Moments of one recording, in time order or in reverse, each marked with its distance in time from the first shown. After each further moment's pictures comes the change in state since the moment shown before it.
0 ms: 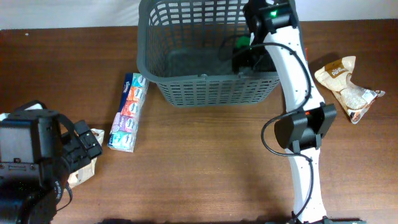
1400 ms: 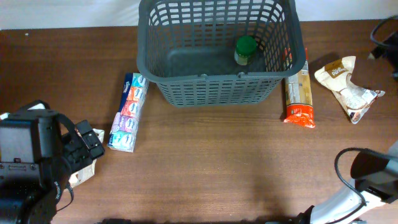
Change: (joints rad) left arm 0.000 0.000 0.000 0.000 0.038 0.000; right arm -0.736 -0.510 -0.309 0.000 -0.112 0.131
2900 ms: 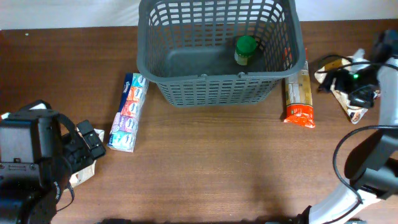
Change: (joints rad) left arm 0.000 0.000 0.000 0.000 0.018 0.000; right arm 0.118 0.002 -0.620 0.372 -0.047 -0.481
